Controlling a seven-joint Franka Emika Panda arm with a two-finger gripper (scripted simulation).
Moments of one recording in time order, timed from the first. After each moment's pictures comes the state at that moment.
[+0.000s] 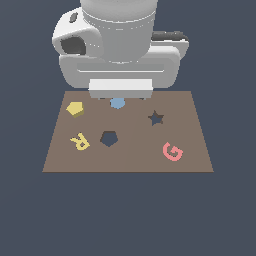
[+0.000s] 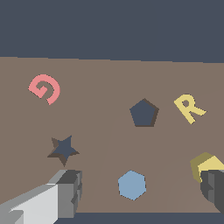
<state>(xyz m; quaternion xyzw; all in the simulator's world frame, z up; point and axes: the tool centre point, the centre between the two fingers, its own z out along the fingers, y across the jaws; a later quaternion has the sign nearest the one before) 0.002 -0.014 0.173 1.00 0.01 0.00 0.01</state>
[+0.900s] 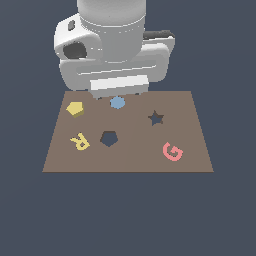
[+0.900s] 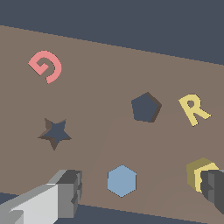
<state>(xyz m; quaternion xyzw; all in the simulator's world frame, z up) -0.015 -0.023 0.161 1.00 0.08 0.00 0.01</state>
